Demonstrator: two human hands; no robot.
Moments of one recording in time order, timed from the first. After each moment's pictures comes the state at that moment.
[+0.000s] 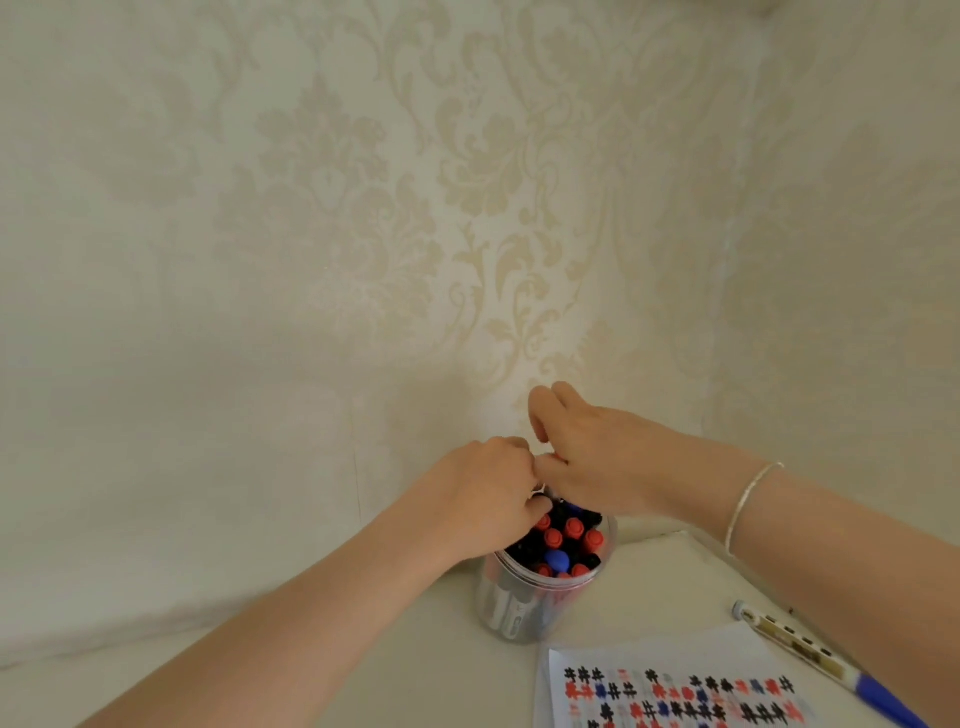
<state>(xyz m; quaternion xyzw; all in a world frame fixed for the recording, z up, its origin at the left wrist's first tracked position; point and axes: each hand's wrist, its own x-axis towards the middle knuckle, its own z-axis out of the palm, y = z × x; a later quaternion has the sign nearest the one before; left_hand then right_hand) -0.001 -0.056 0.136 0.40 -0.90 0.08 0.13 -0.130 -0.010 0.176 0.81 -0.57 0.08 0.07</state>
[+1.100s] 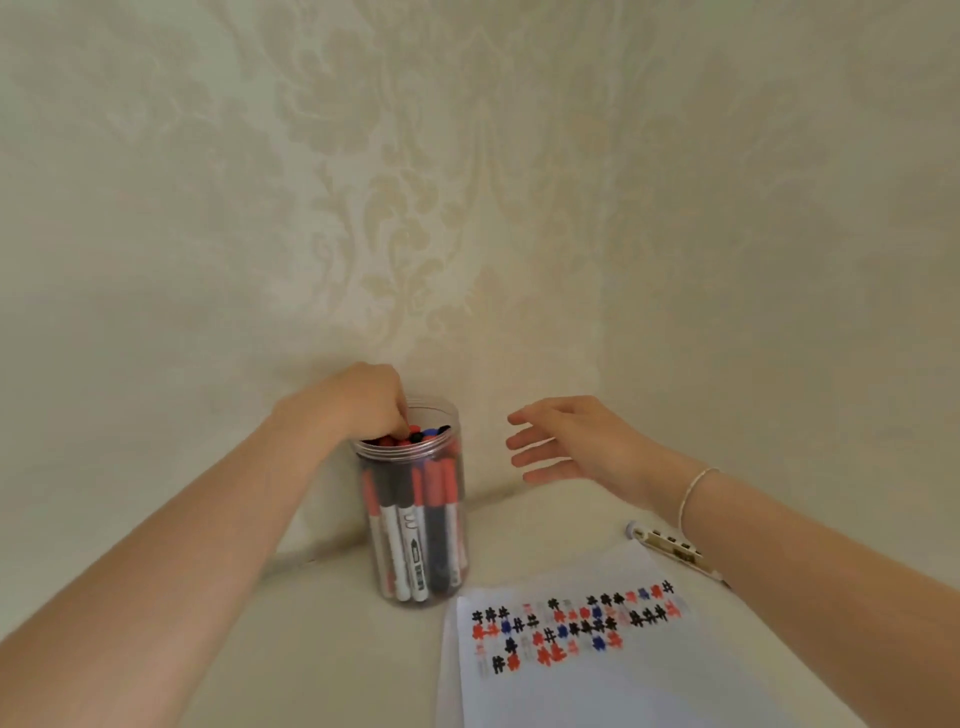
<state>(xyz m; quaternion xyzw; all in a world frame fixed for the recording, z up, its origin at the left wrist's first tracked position) -0.021 -0.130 0.155 0.50 -0.87 0.02 0.00 -0.209 -0.014 0.114 0.48 -0.61 0.48 -0.41</state>
